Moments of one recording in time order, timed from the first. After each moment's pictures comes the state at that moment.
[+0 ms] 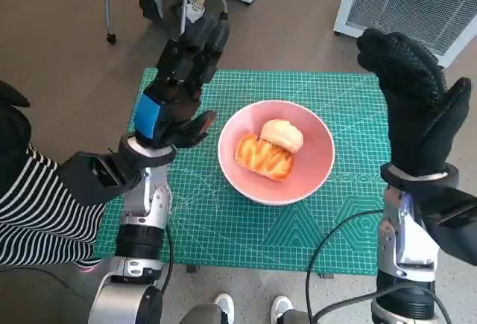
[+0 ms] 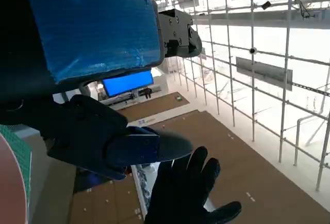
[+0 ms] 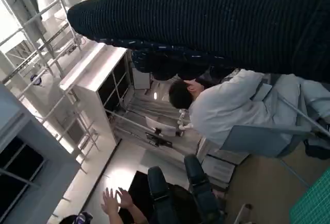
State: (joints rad) left arm -0.66 0.08 0.15 0.49 -0.39 -0.58 -0.62; right arm -0.49 -0.15 -0.15 -0.01 0.24 -0.33 0.24
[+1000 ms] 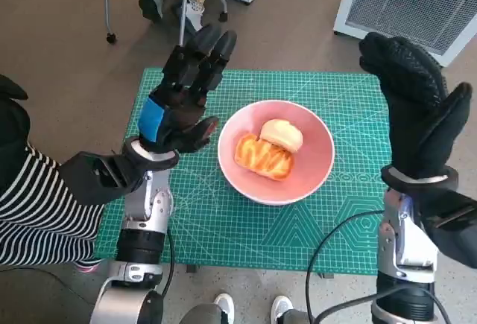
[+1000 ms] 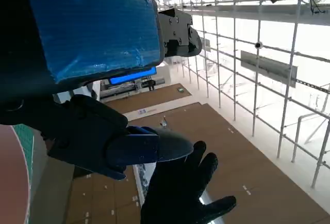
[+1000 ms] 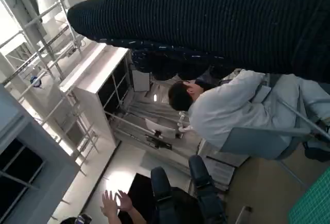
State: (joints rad) left arm -0.62 0.07 0.14 0.45 -0.41 -0.51 -0.64; right arm -0.48 -0.15 -0.15 0.01 0.24 -0.35 0.24
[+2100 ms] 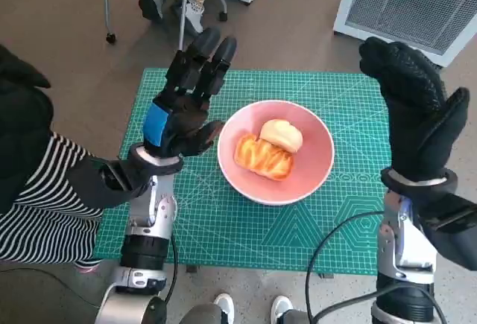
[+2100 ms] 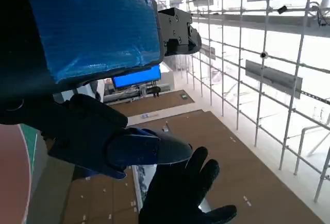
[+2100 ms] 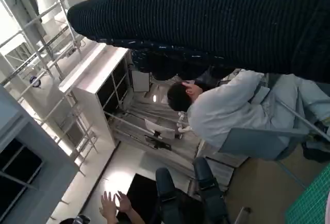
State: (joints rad) left arm -0.59 0.04 0.13 0.41 -0.39 -0.49 -0.58; right arm -0.46 -0.15 -0.15 0.02 0.24 -0.38 0.25
